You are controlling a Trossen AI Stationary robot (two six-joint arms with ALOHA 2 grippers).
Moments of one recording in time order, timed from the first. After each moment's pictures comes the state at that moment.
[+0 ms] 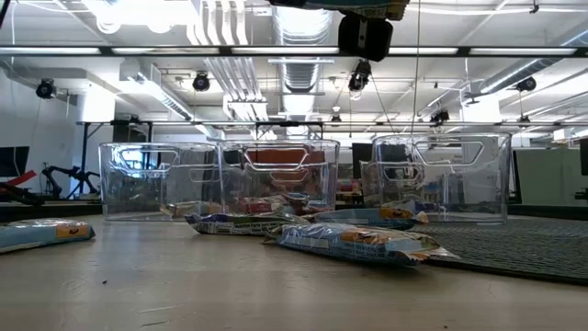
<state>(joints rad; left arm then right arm) -0.42 1.55 1.24 -0.24 -0.54 0.39 0.12 1.62 1.38 -0.54 -0.39 0.56</state>
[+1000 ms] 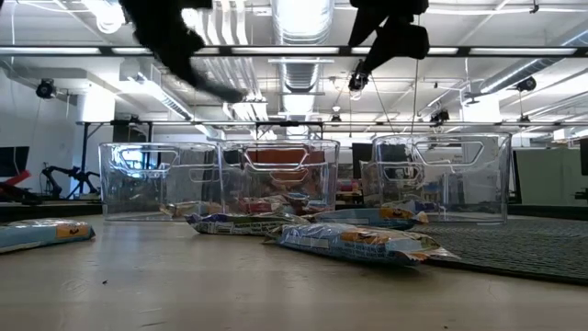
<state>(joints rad) -0.26 1.45 1.24 -1.24 -1.03 -0.73 0.10 1.51 1.38 -0.84 0.11 0.66</state>
